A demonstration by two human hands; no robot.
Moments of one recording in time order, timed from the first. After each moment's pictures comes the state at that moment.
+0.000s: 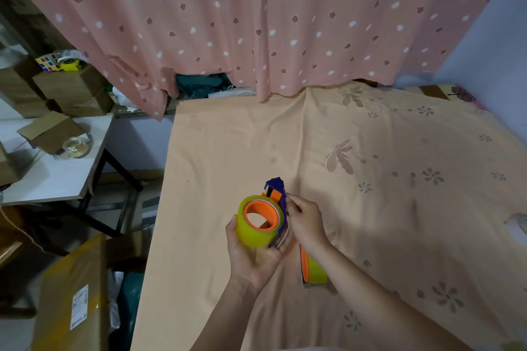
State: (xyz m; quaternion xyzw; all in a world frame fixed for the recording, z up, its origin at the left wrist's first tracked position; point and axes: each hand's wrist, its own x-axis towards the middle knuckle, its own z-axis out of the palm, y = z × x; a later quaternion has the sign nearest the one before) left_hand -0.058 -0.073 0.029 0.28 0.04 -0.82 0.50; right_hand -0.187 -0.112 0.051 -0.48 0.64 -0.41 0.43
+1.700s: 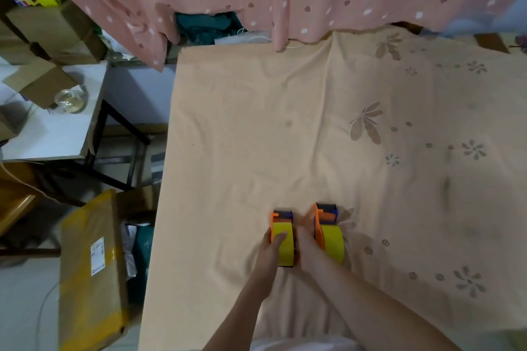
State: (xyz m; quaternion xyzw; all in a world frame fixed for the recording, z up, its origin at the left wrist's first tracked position) left_hand -0.056 -0.043 -0.077 0.66 -0.23 -0.66 0.27; right_hand -0.155 -0.087 -0.060 -0.02 0.67 -0.28 0.68
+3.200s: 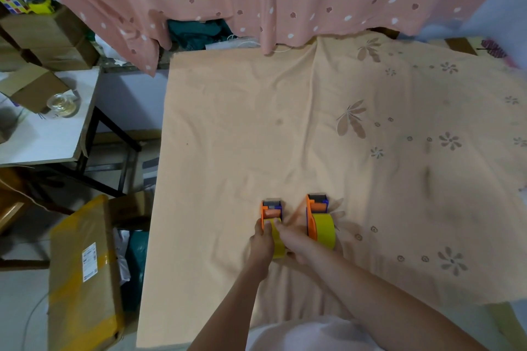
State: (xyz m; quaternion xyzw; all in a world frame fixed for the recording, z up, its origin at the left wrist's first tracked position) left_hand -0.059 -0.045 -0.095 0.71 -0.28 -0.61 0.22; right_hand -0.148 -0.069 -0.075 -0.23 0.78 -0.10 0.57
